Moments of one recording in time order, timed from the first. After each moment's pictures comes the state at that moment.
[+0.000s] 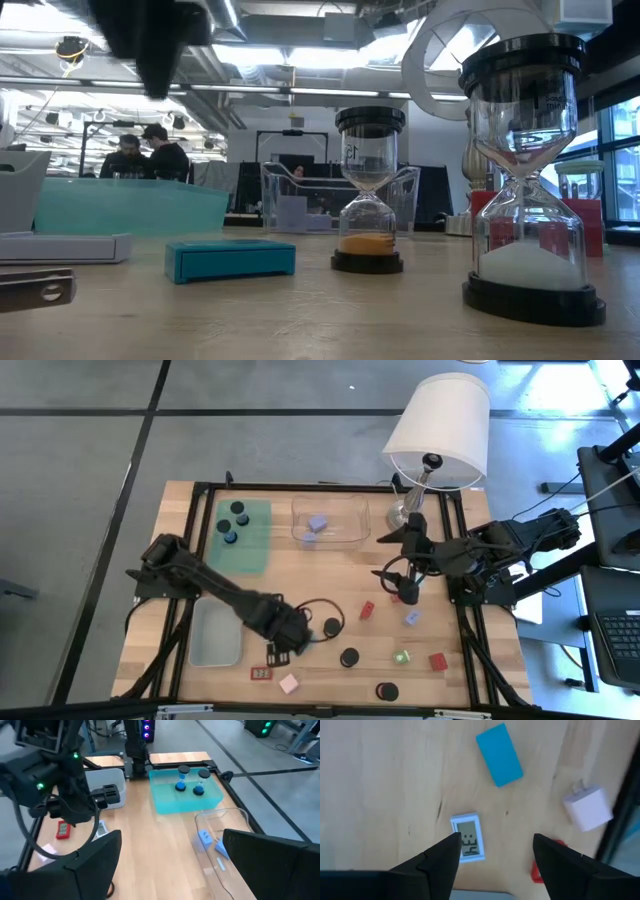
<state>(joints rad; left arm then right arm) -0.48 1.86 1.56 -1.12 -0.04 -0.67 0.43 1.25 1.51 -0.84 0.55 0.27</state>
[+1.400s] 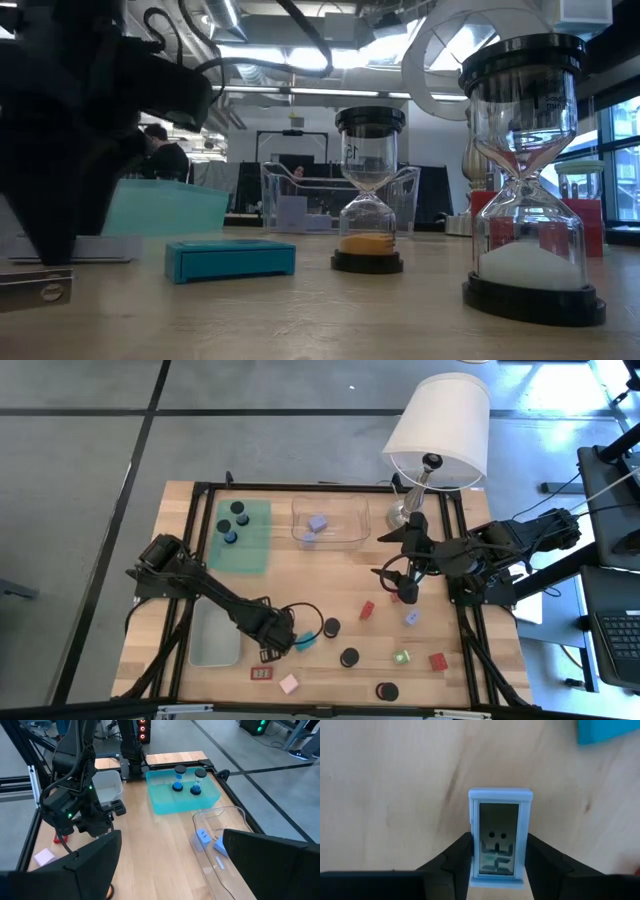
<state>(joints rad) -0.49 1.85 1.14 -0.75 -0.11 -0.80 0.43 1.25 1.51 -0.85 0.57 0.30</state>
